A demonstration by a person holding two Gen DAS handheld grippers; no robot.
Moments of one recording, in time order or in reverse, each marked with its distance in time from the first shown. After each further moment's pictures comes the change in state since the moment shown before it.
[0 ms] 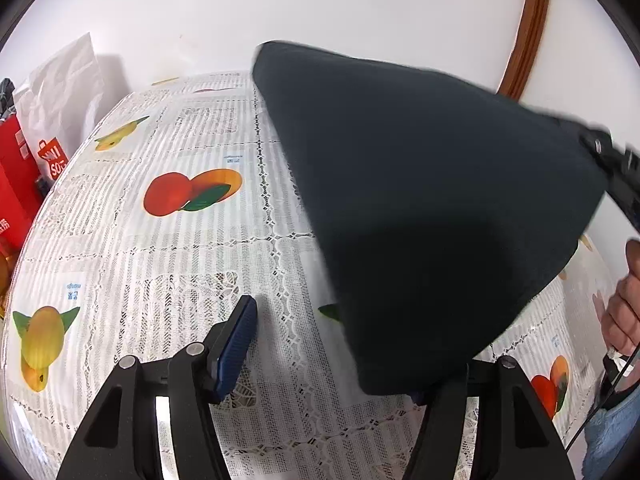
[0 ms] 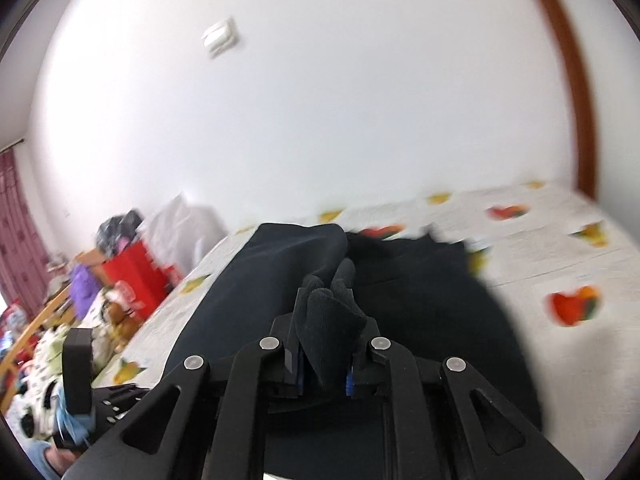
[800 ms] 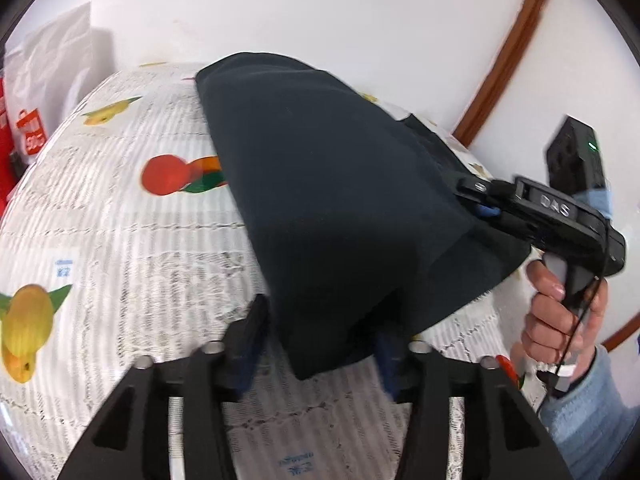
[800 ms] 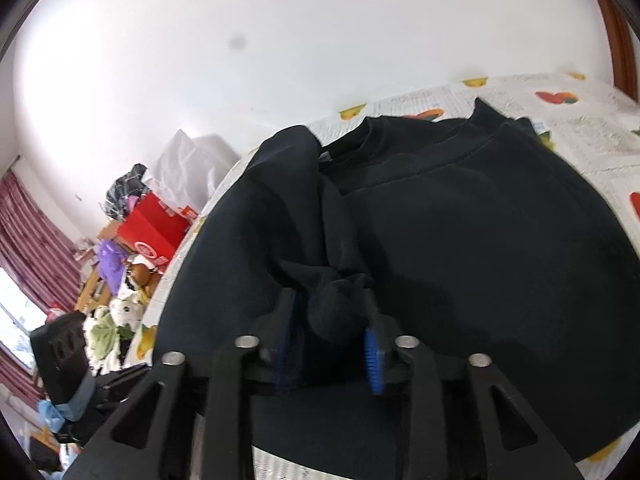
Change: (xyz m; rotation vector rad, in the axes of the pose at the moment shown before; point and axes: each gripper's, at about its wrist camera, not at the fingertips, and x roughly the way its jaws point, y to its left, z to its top) left arm -0.035 0.037 -0.025 -0.048 -0.007 -0.202; right arm 0.089 0.017 -0.033 0.140 0.349 0.150
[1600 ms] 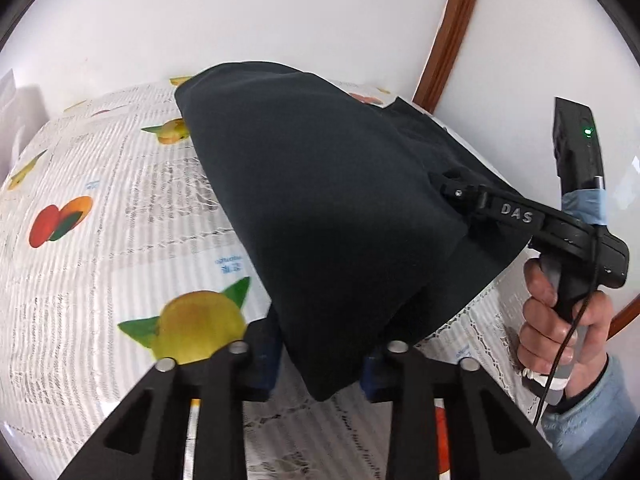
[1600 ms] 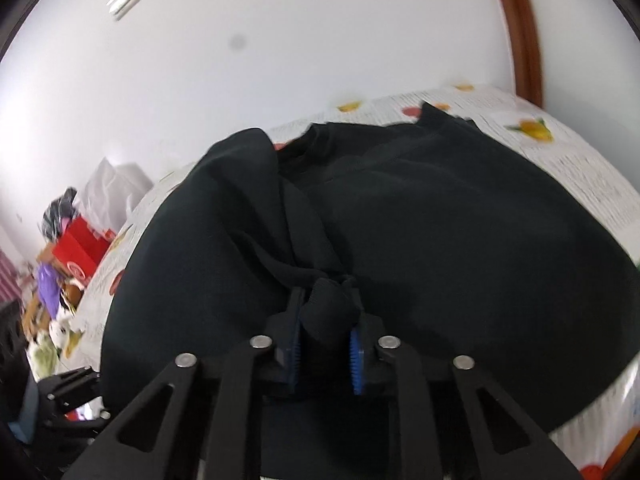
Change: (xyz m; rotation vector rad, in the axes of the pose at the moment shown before) left arm 0.078 -0.115 0.023 0.144 0.026 0.031; right arm -0.067 -0.079 -0.014 0.005 -0.108 -0.291
